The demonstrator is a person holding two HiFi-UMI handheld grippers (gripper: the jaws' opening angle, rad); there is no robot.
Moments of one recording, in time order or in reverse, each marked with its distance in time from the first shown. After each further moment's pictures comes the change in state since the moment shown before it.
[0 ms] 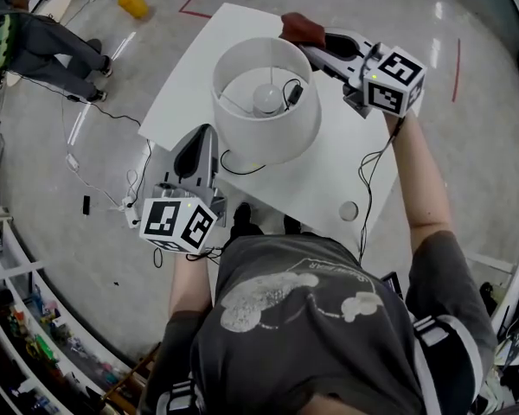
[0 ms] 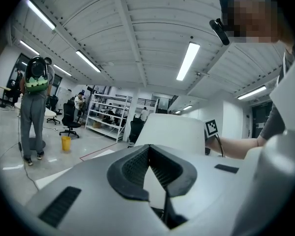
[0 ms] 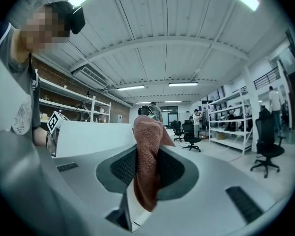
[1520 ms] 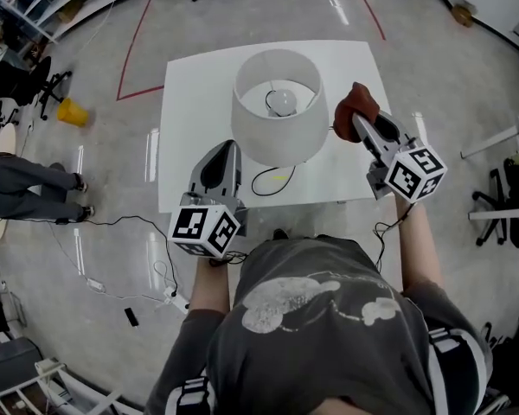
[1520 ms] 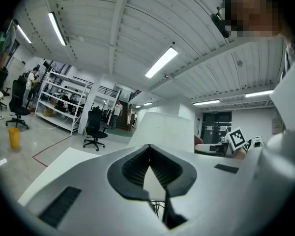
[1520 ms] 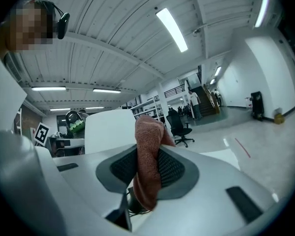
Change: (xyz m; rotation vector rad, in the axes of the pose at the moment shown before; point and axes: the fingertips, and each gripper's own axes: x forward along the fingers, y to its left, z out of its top) left arm 0.017 0.034 -0.003 -0.034 0.117 -0.555; right arm -0.122 0.154 -0.072 0.355 -0.100 -0.994
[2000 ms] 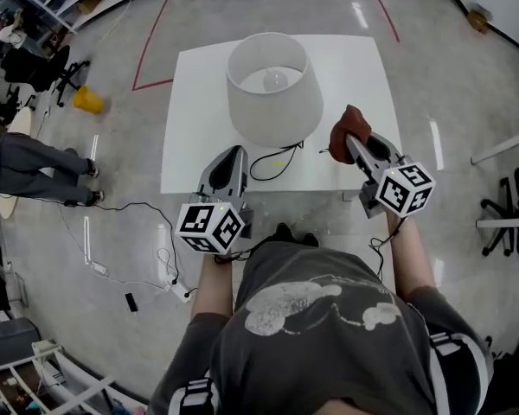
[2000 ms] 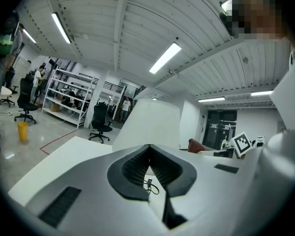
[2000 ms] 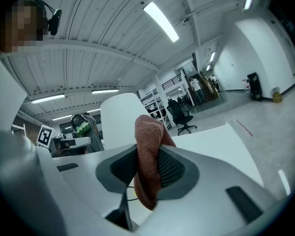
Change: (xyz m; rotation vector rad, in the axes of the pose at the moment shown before) left arm -0.028 -0.029 -0.039 -0.029 0.054 0.061; right arm -0.038 0.017 -0.066 0.138 0.074 0.037
